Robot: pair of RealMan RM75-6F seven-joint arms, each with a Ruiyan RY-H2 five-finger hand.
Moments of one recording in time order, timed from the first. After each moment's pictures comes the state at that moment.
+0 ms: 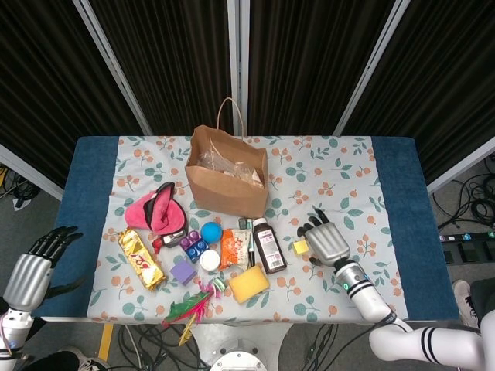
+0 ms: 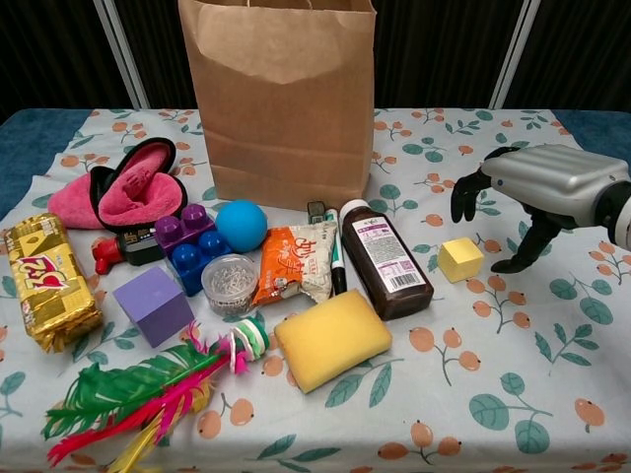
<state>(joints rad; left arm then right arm) -0.11 -1.29 0.02 -1.29 1.69 1.66 -0.31 0.69 -1.48 0.01 -1.59 -1.08 1.03 -0.51</state>
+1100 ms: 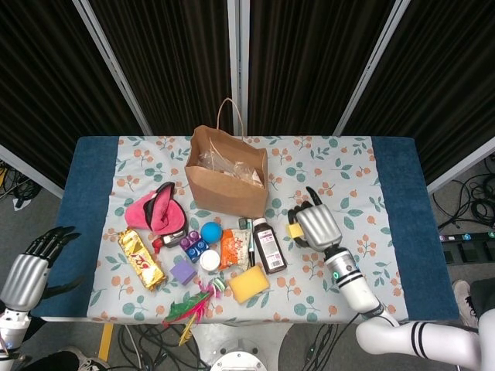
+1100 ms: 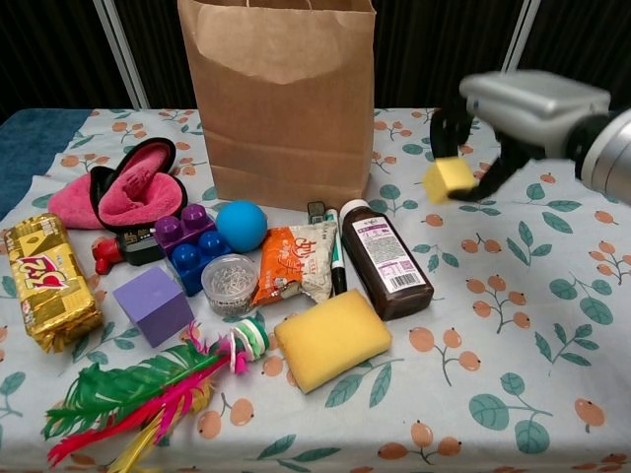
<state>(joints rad) -0.11 -1.28 0.02 -1.29 1.69 1.66 -0.32 0.69 -1.49 0.18 -1.66 -1.13 1.13 -0.52</state>
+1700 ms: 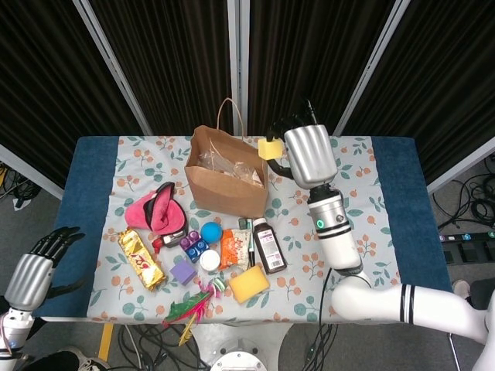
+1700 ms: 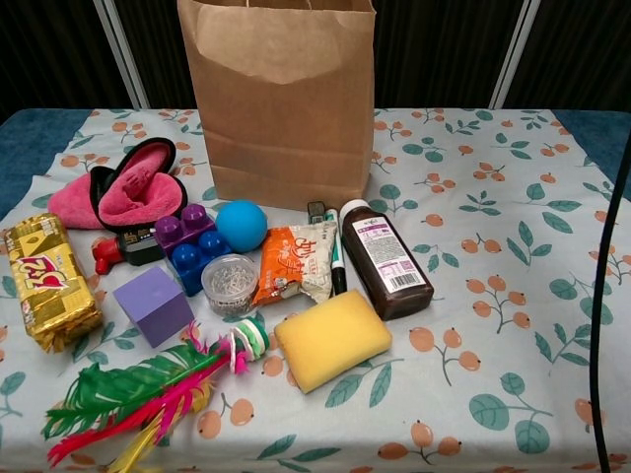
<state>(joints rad) -0.11 -1.27 0.03 -1.31 1.70 1.65 -0.31 0.95 -1.42 0.57 -1.78 -0.89 1.25 -0.68</state>
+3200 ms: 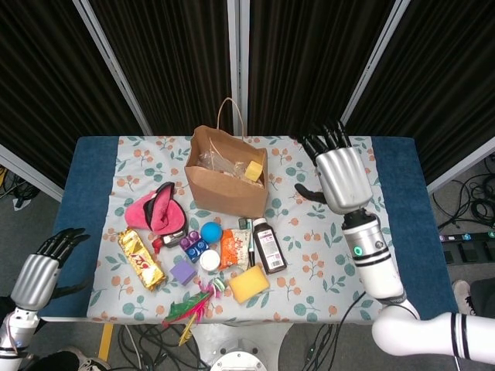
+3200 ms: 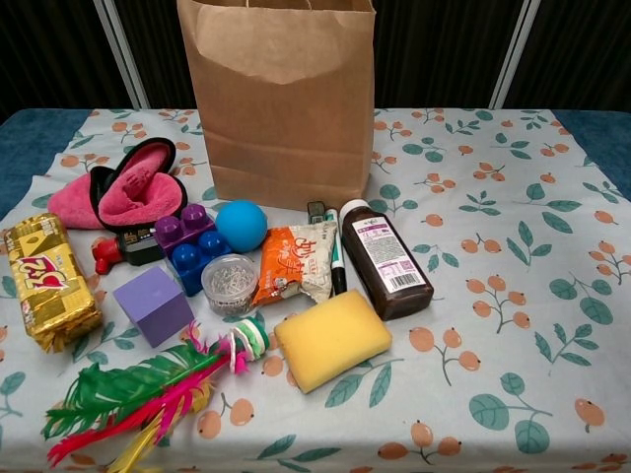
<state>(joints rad) -0.12 -1.29 0.03 -1.31 1.70 1.64 -0.30 0.80 -1.15 0.41 -2.09 -0.99 1.31 -0.57</state>
